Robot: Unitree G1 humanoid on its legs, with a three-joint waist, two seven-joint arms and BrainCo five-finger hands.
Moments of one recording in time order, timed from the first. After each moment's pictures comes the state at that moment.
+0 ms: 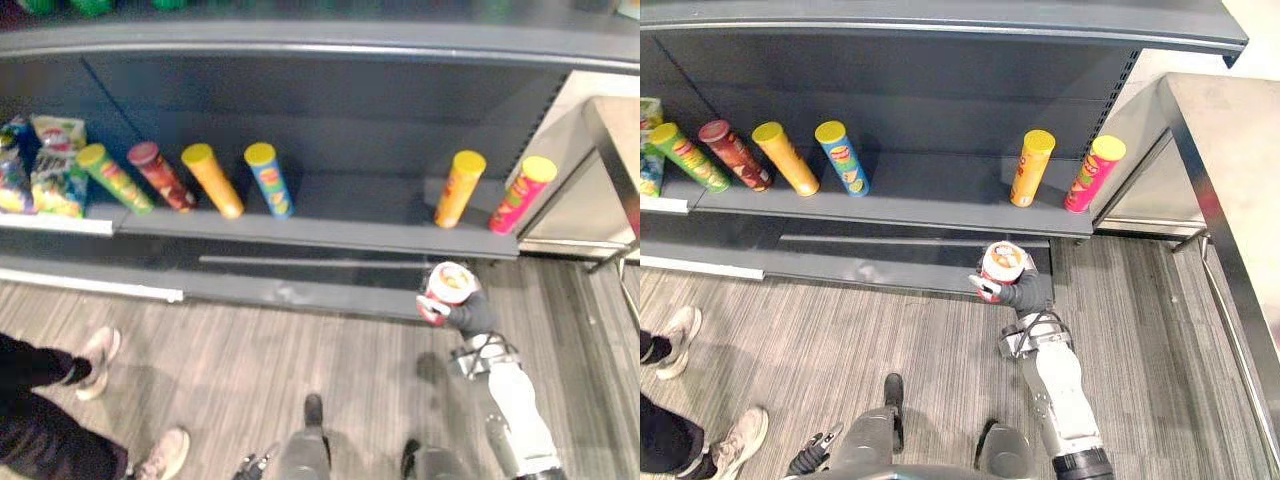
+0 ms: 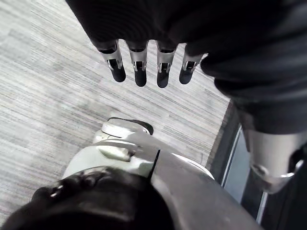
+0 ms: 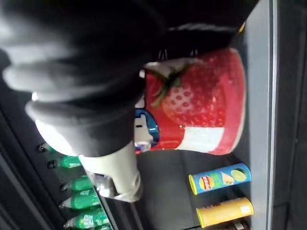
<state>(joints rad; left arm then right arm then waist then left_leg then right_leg) 0.16 0.15 0.08 1.08 -0.30 -0.16 -0.02 0.05 -0.14 0.15 -0.08 0.32 -0.24 0.12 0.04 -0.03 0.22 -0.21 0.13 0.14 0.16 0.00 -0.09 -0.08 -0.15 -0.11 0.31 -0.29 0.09</state>
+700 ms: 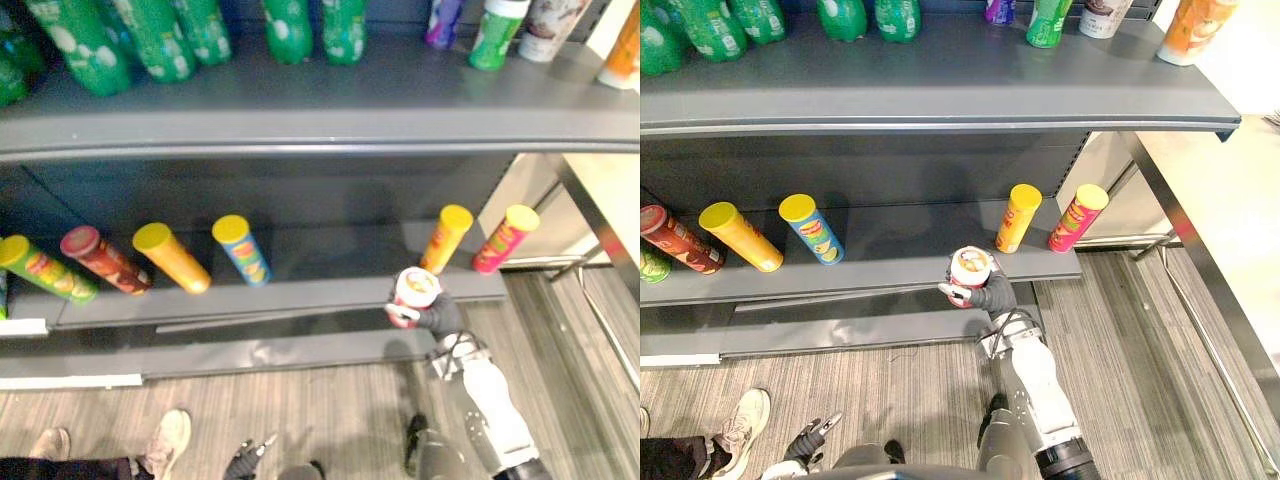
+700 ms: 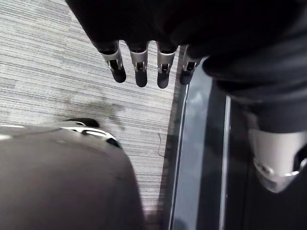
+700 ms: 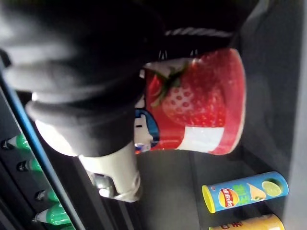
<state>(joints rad) 0.12 0.18 0.03 1.11 -0.26 -0.16 -0.01 0.01 -0.15 0.26 -0.02 0.31 -0.21 0.14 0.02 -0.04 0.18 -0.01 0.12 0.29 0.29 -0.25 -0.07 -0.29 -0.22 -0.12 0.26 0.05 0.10</state>
